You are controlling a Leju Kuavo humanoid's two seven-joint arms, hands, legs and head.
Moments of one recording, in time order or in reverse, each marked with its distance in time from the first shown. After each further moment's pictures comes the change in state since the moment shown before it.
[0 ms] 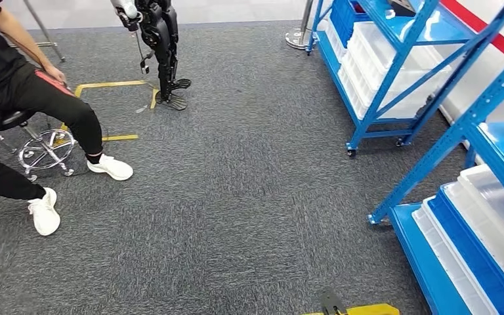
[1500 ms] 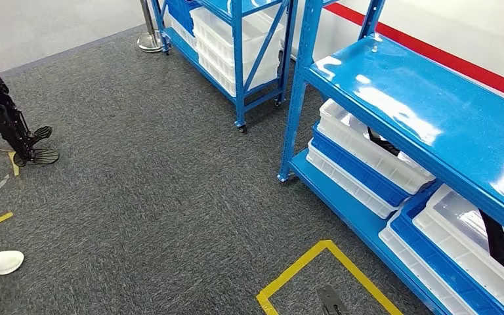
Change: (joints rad) left arm -0.006 0.002 -0.001 0.000 -0.027 0.005 0.005; right arm -0.003 0.001 -0.001 0.001 -0.003 0.002 0.002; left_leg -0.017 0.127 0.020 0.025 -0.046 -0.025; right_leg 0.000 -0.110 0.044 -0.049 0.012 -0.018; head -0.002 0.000
